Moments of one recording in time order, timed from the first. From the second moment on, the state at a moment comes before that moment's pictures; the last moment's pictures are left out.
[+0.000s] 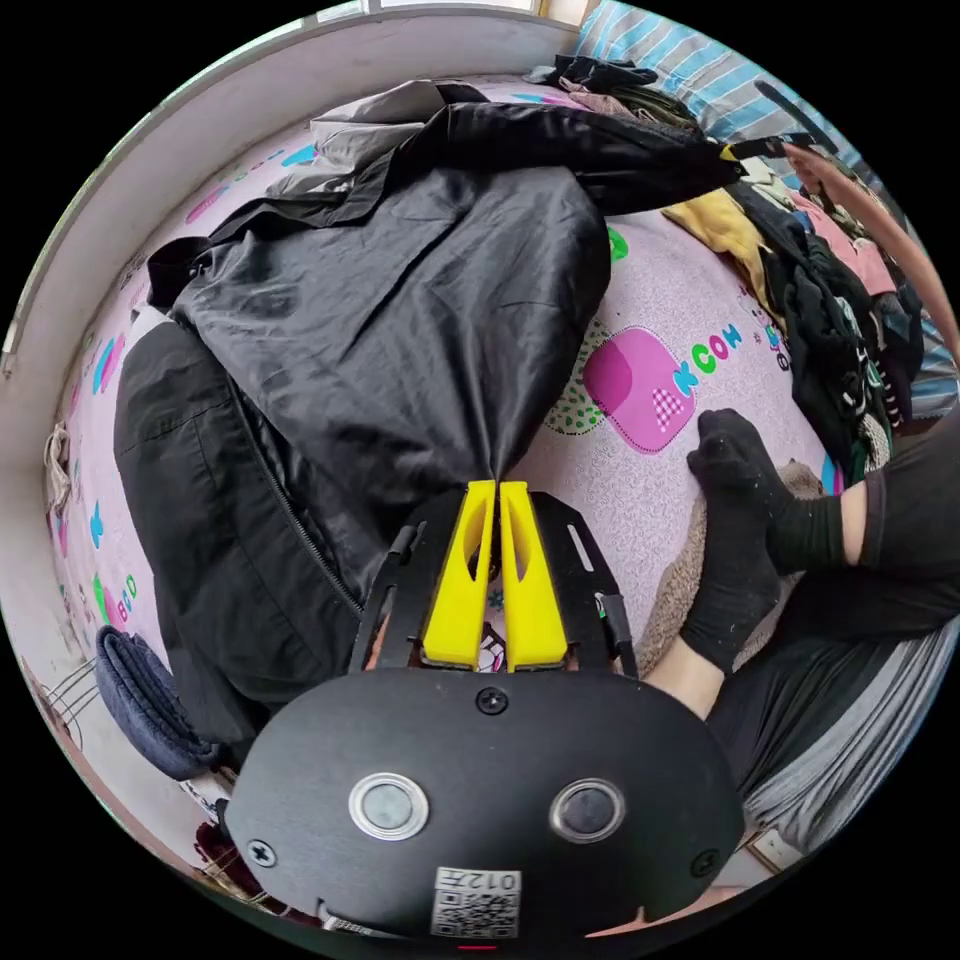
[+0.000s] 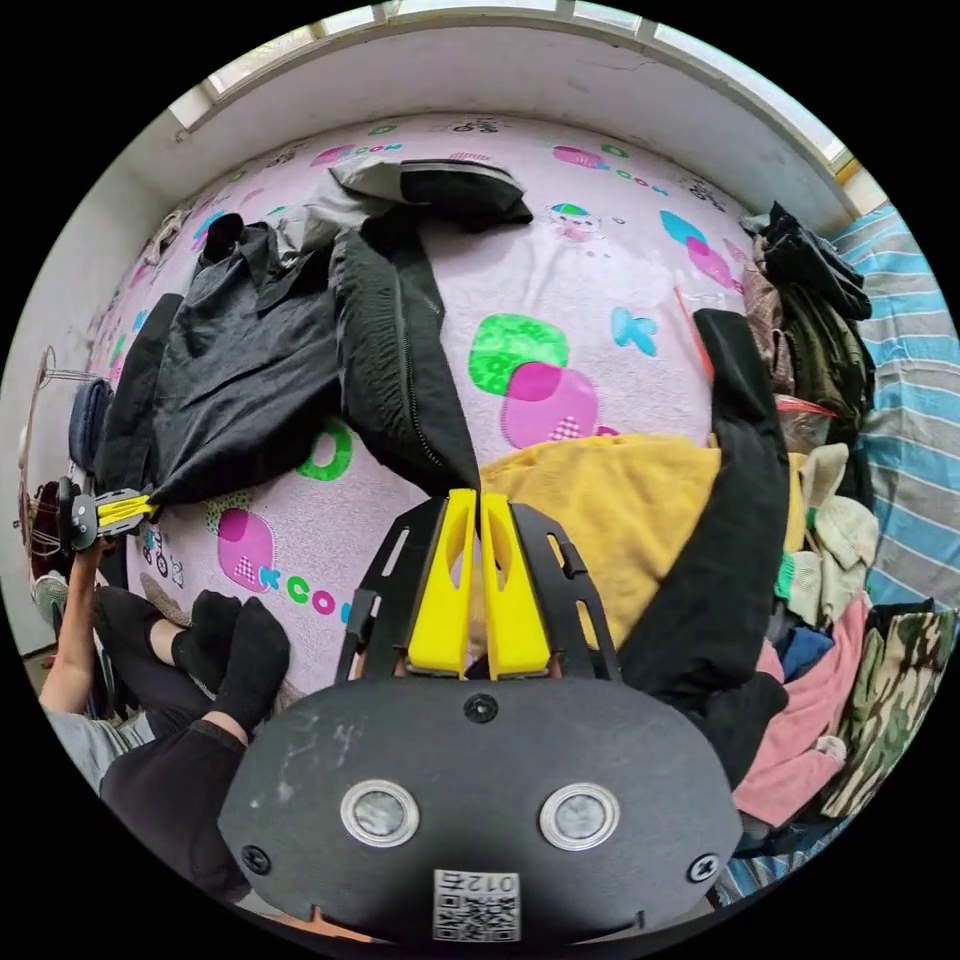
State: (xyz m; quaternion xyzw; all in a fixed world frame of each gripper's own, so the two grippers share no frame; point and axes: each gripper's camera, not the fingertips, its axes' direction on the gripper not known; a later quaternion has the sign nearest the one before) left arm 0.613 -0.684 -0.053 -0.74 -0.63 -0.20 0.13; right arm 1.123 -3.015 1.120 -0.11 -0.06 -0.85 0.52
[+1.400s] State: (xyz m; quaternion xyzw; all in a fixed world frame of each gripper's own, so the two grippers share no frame) left arm 0.769 -0.710 0.028 -0.70 -0.69 -0.12 -0.10; right arm 1.191 -2.774 1.219 -0.24 -0.13 -0.92 0.27
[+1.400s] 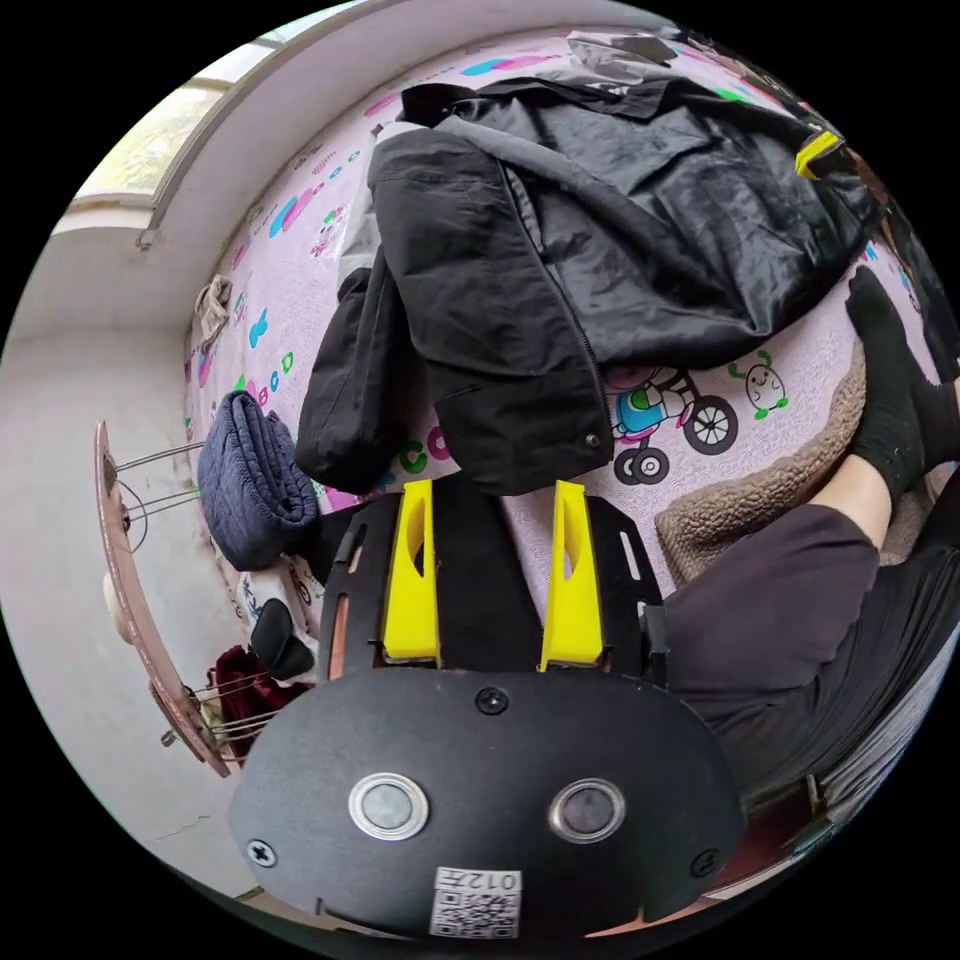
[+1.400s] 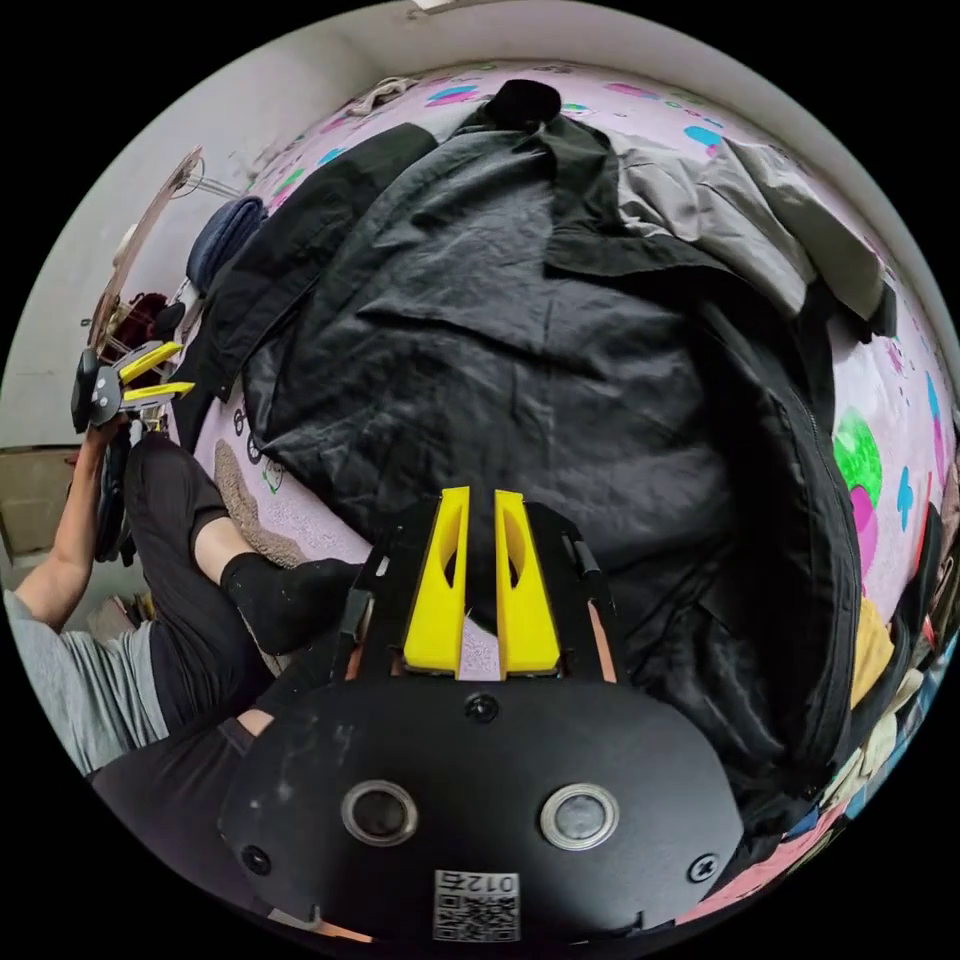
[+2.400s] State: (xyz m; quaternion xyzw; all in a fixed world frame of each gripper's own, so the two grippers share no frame) left arm 0.782 -0.890 0.142 -0.62 -0.76 -0.10 0.14; right arm 1.064 -2.841 1.318 -0.19 -0.04 -0.97 0.15
